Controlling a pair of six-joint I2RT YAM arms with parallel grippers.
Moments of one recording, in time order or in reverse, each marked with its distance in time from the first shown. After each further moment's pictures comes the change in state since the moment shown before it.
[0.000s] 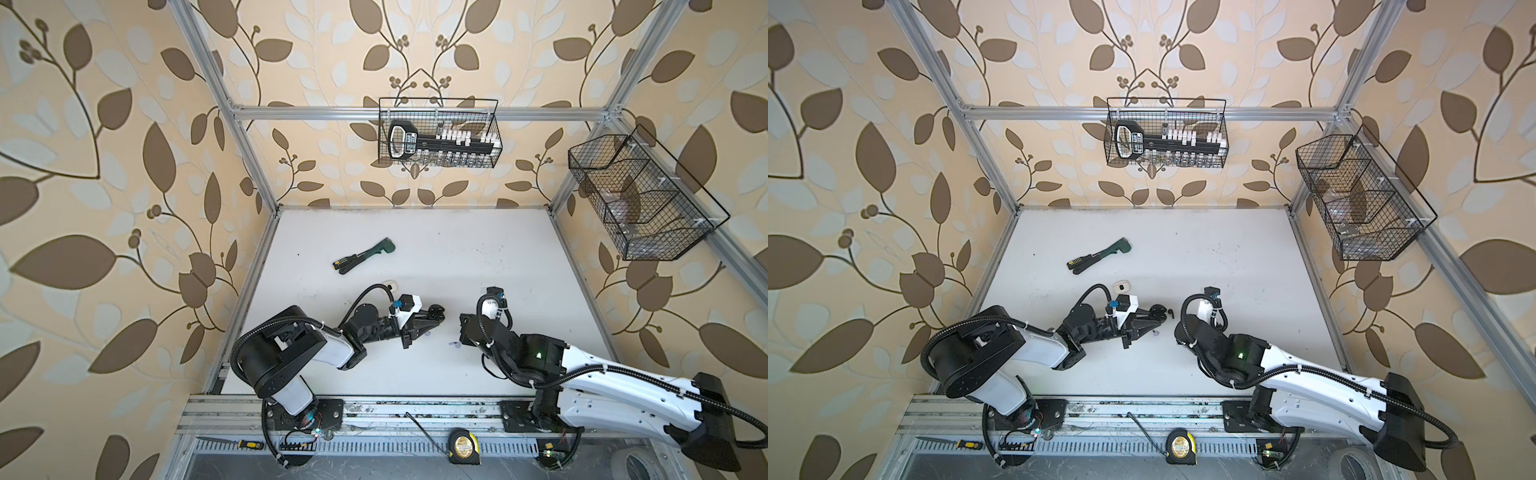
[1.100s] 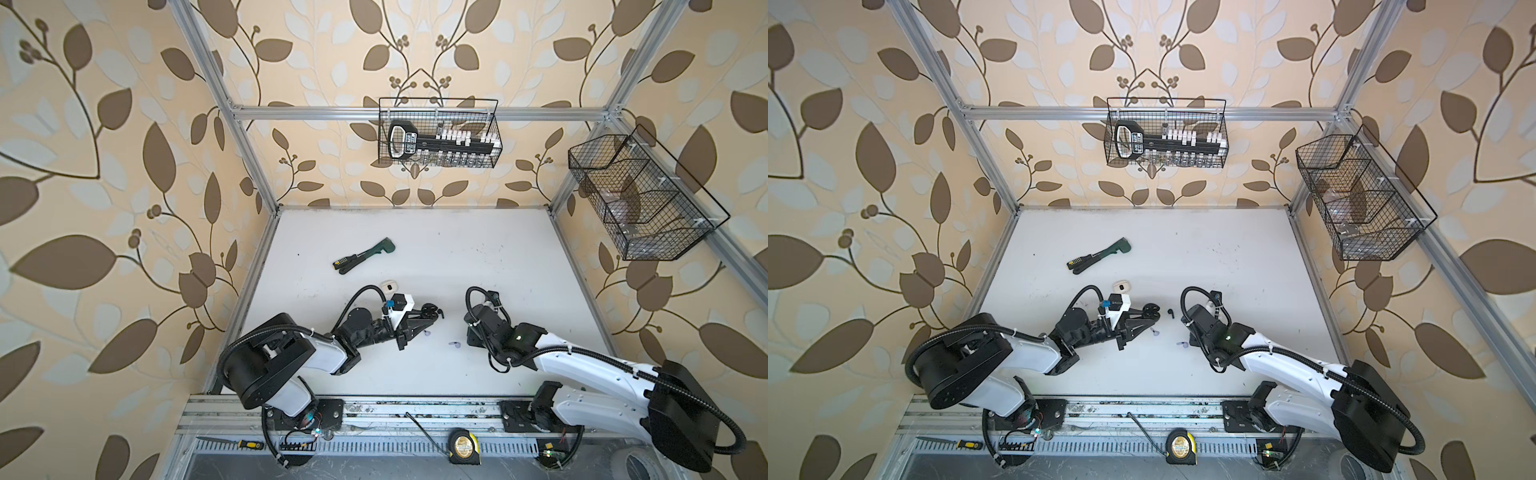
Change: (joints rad) left arm 0.014 -0.052 -0.043 -0.018 -0.052 -0.054; right arm -0.275 0.180 -0.092 0.001 -0.208 -0.171
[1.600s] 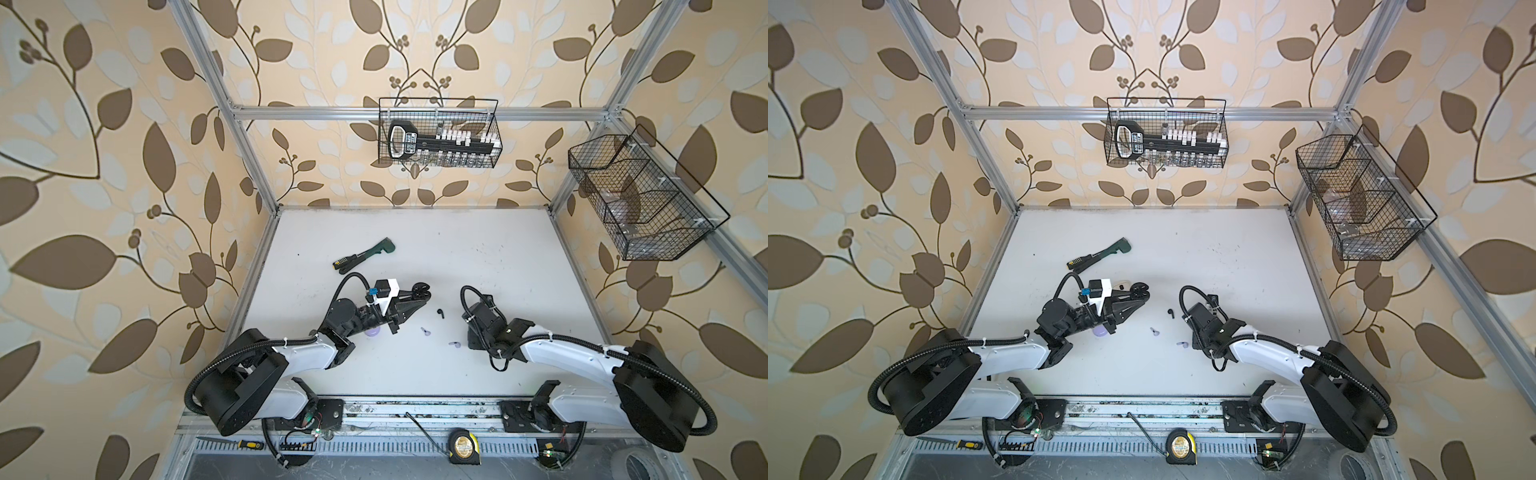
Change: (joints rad) left arm 0.106 -0.206 0.027 -0.013 0.062 -0.002; right arm -0.080 0.146 -0.040 0.047 -0.080 -0.120
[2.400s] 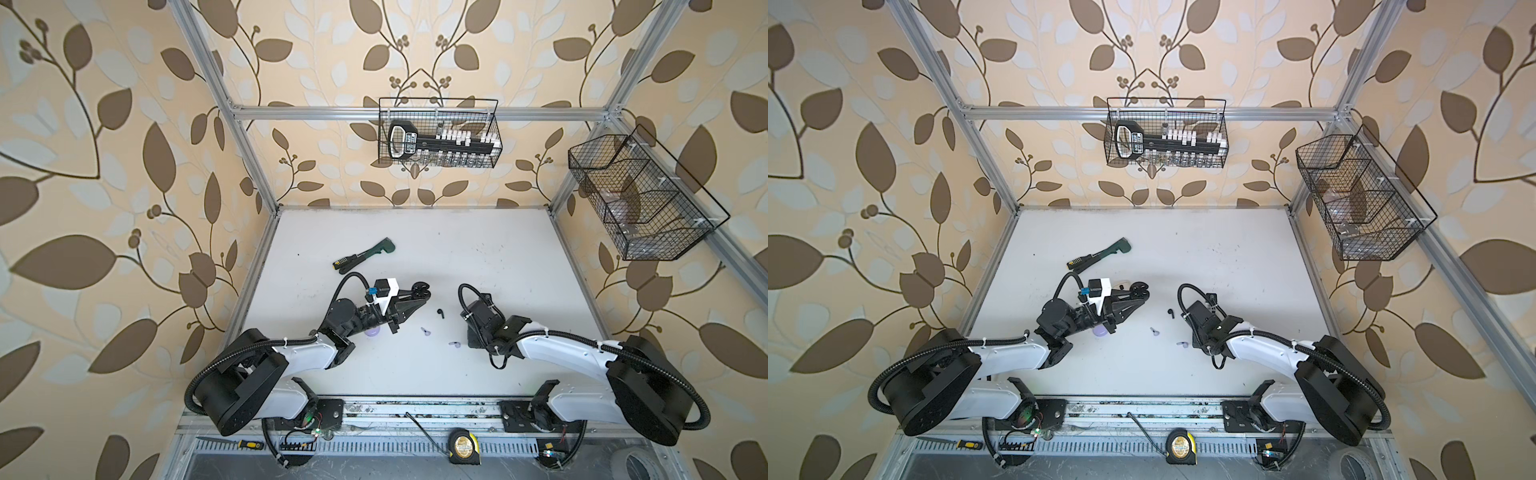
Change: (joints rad) left arm 0.000 0.000 0.000 0.005 -0.013 -0.012; right arm -0.024 0.054 0.024 -0.004 0.009 -0.043
